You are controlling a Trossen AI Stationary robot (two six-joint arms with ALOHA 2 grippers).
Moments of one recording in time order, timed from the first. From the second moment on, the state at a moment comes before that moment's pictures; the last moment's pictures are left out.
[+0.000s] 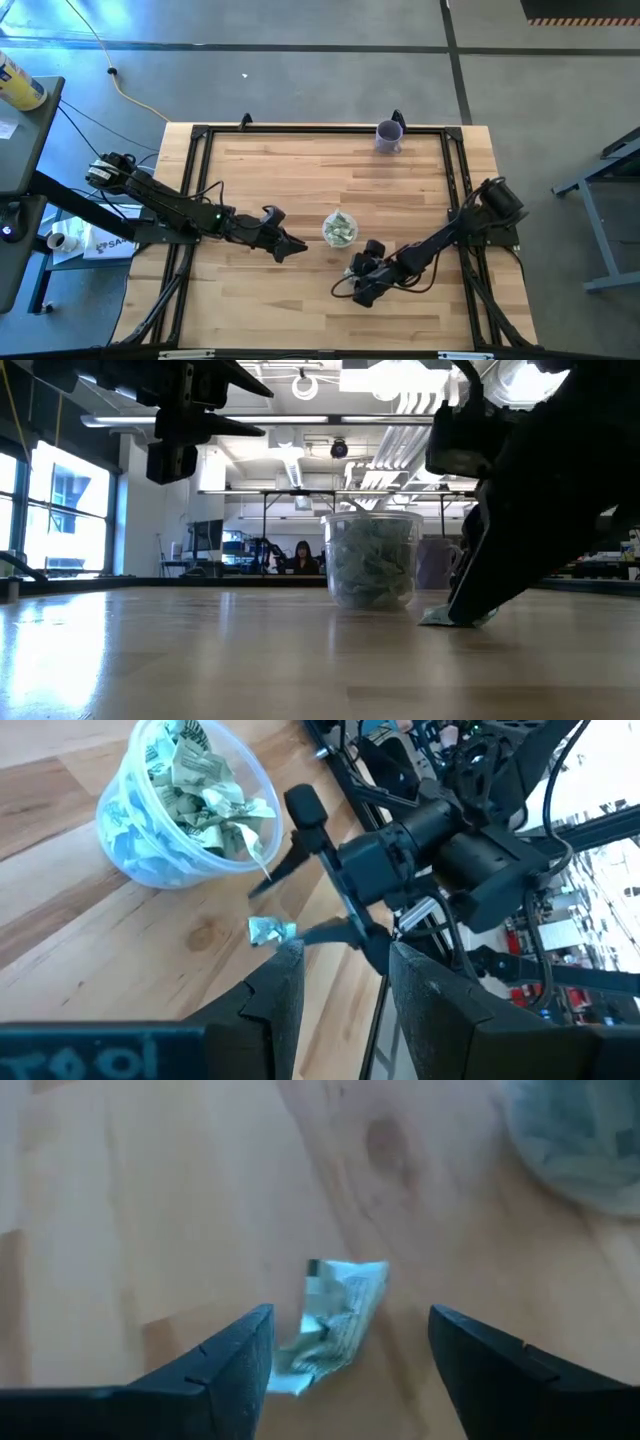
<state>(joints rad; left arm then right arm) -0.34 1.31 0.64 0.31 -0.23 -1.15 0.53 1.85 0.92 -0.08 0.37 0.79</state>
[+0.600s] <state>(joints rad) -0.34 1.31 0.64 0.31 -0.23 -1.16 0.53 1.88 0.92 -0.13 0.34 0.67</state>
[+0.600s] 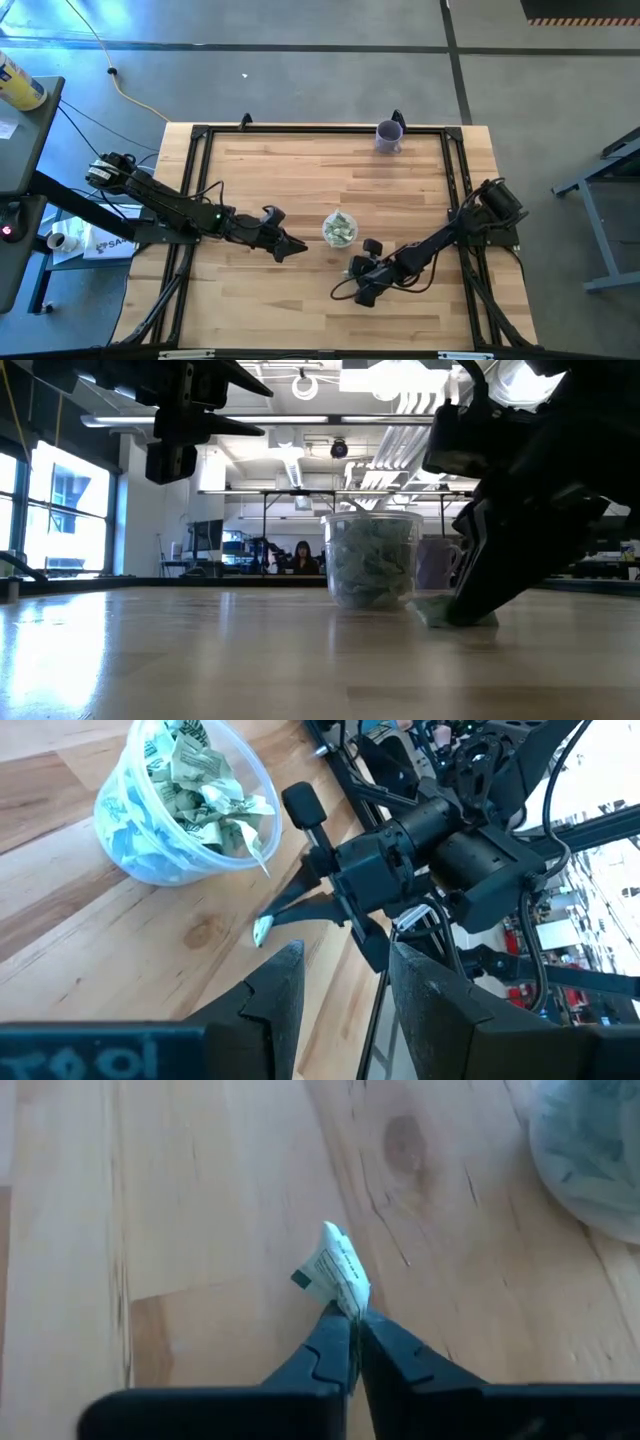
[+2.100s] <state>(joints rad) -0.34 1.31 0.64 0.31 -0.30 -1.23 0.25 1.43 0.92 -0.31 0.39 0.42</state>
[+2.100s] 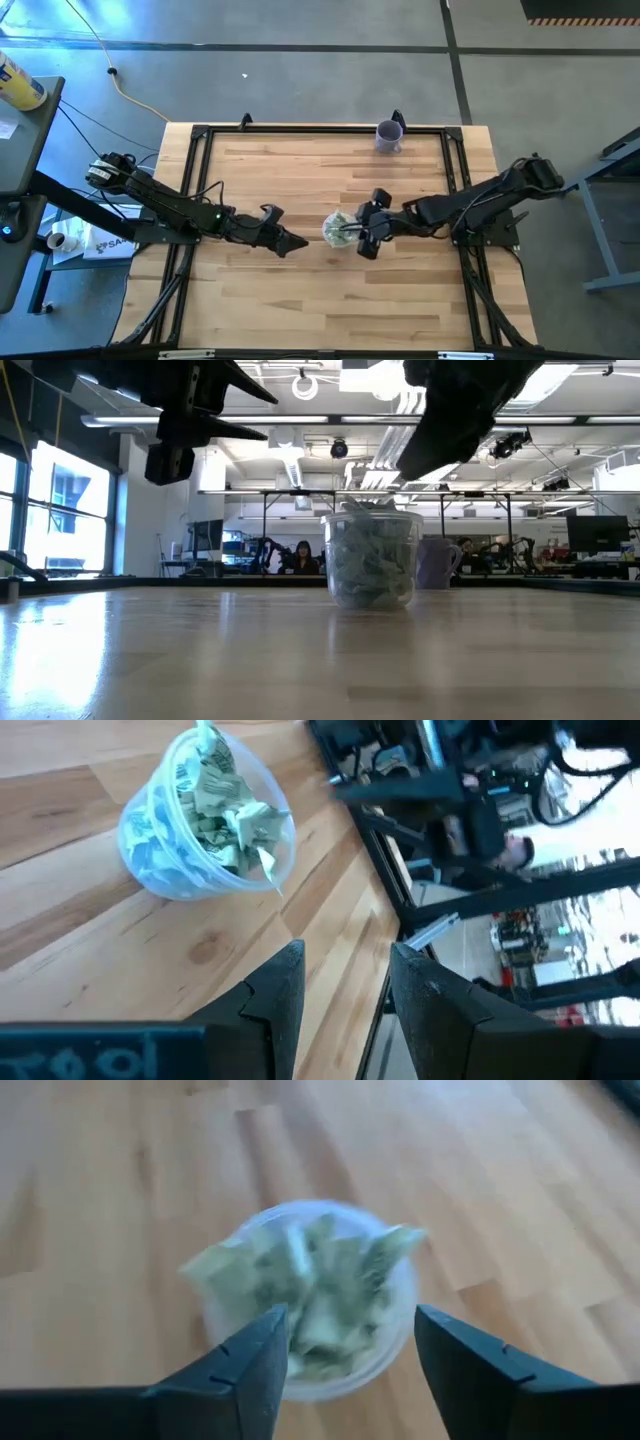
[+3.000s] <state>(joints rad) -0.05 1.11 0.79 0.24 0.26 -0.73 0.01 0.83 0.92 -0.47 -0.34 0.50</state>
